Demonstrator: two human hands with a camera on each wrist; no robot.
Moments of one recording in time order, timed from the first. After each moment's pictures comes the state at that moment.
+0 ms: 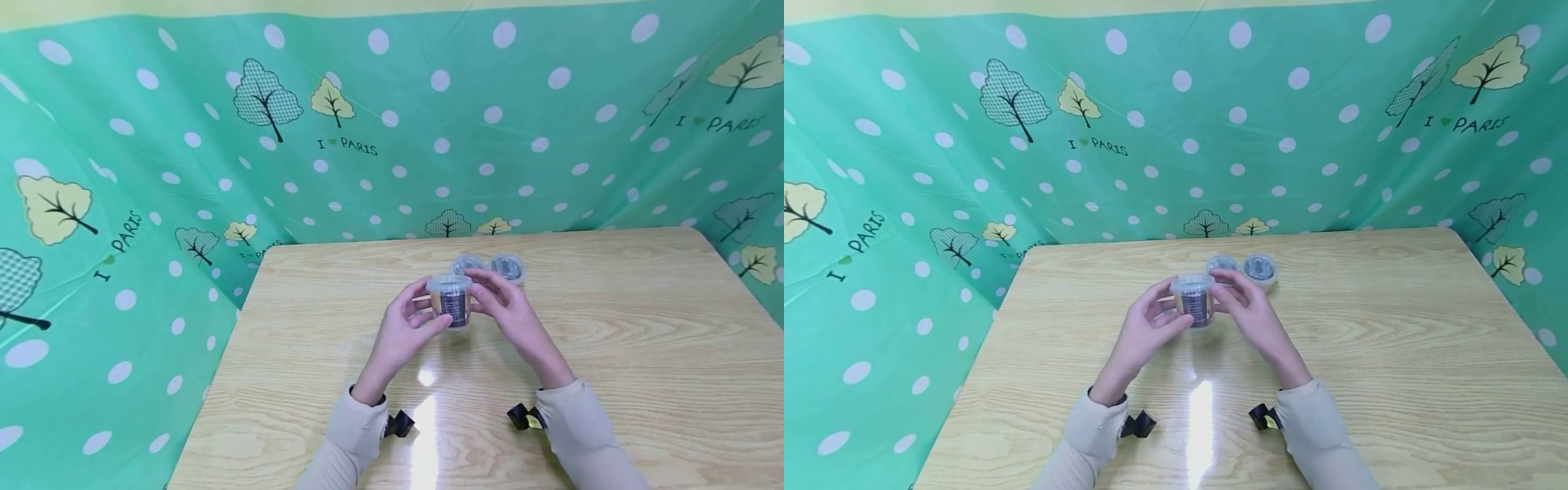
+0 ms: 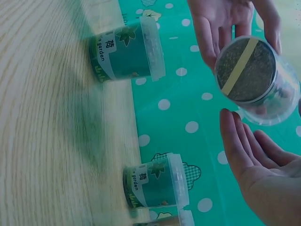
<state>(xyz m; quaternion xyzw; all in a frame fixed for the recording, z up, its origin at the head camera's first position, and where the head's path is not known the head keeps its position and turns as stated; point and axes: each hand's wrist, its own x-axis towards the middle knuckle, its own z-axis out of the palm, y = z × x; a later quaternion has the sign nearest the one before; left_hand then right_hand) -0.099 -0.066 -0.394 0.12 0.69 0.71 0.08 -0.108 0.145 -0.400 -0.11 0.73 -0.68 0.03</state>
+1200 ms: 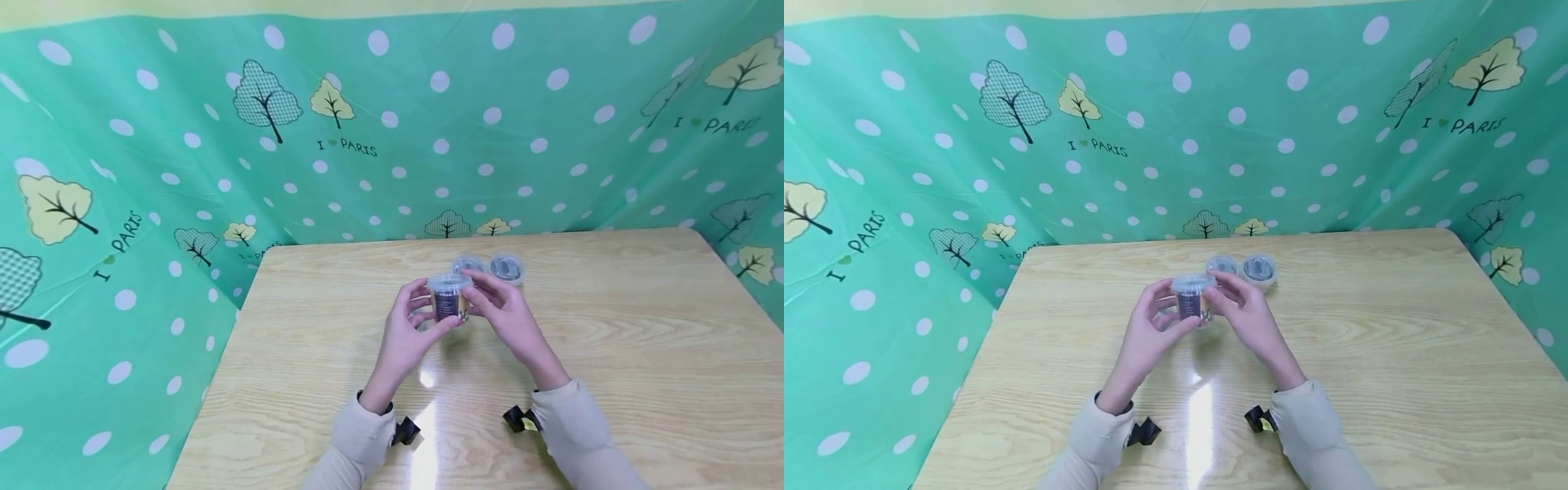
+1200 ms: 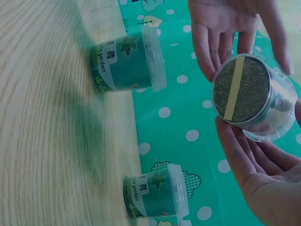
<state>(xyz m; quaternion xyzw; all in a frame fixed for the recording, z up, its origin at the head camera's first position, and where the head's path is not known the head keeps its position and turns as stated) -0.089 -0.055 -0.392 0.09 0.73 0.68 0.01 -0.106 0.140 -0.398 -0.10 0.73 -0.67 0.02</state>
